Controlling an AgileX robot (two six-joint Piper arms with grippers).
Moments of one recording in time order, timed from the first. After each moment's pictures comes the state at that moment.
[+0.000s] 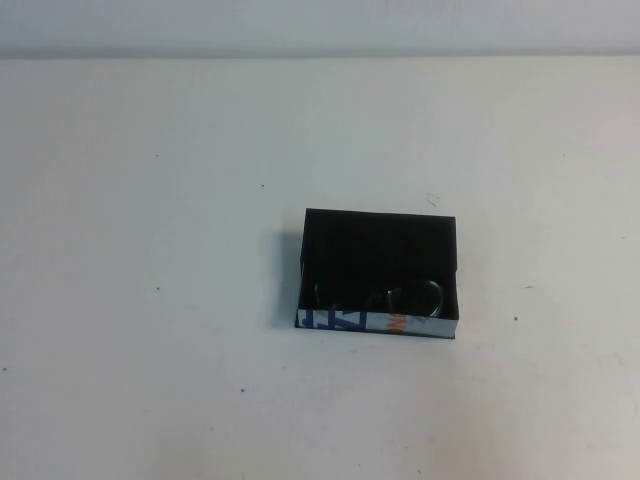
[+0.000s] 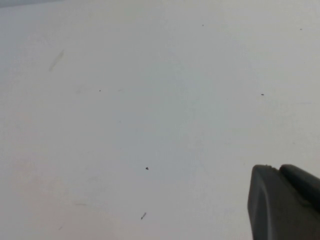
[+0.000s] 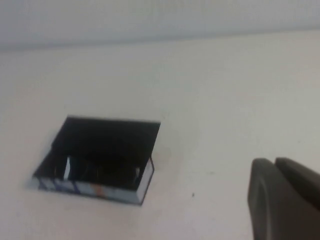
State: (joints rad) right arm 0.07 0.32 -0.50 0.33 0.53 -0.07; left arm -0.06 -0.02 0.02 -0.01 0.36 0.08
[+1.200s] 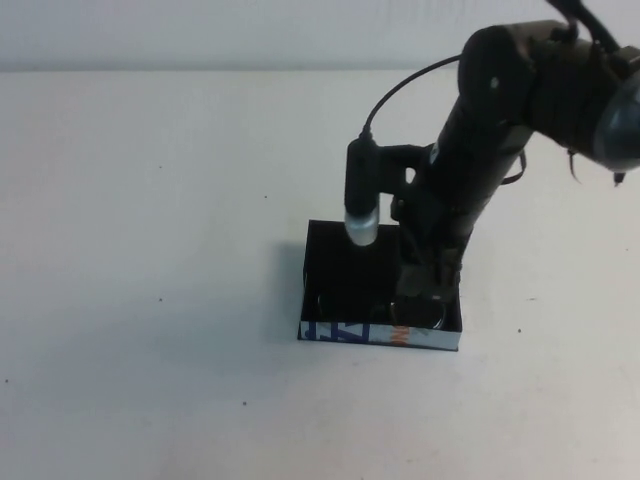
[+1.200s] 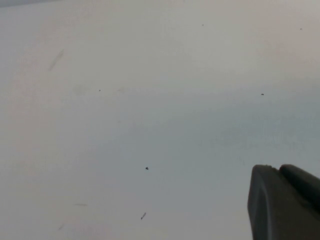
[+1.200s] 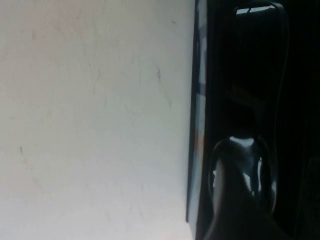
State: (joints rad) right arm 0.53 1.94 -1.73 0.20 1.23 -1.01; left arm -0.06 -0.02 0.02 -0.01 0.36 0.08
